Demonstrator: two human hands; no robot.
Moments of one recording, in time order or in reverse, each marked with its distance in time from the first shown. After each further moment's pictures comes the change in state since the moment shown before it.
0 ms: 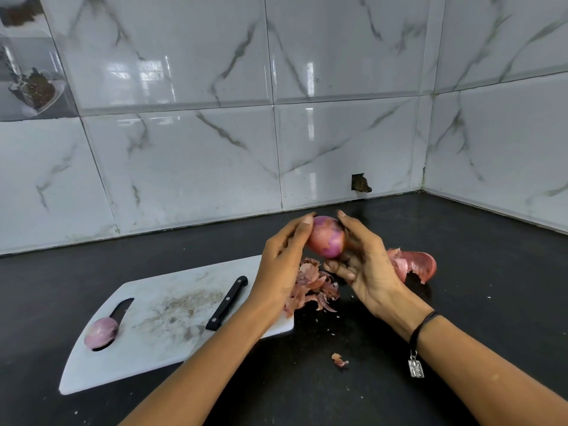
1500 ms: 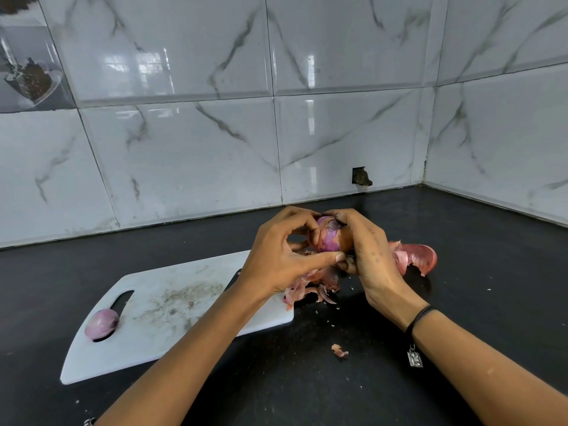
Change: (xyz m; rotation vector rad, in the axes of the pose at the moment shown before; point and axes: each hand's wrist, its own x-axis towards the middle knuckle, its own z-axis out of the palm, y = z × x) left_hand 0.004 0.005 -0.019 0.418 -0.174 0.303; right_hand -0.015 -0.005 0.006 -0.284 -0.023 -0.229
